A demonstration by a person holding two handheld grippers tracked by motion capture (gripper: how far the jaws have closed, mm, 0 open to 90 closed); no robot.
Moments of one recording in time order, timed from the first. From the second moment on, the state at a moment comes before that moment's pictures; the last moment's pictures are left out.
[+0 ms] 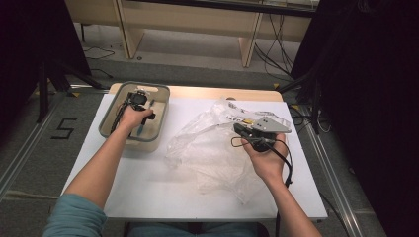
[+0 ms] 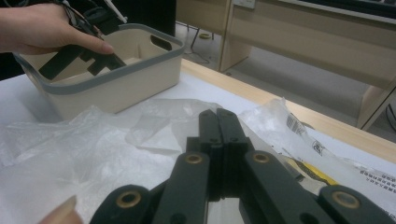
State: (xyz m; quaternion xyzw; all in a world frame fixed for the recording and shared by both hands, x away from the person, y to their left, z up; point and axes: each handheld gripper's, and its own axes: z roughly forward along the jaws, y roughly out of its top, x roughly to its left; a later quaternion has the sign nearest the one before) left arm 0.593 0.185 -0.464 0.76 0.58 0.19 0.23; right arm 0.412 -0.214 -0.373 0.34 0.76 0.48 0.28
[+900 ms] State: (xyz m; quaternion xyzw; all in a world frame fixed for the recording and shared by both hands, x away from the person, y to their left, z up) left arm 0.595 0.189 -0.471 0.75 0.59 0.17 0.23; right arm 0.411 -0.213 -0.373 0.34 0.76 0.48 0.28
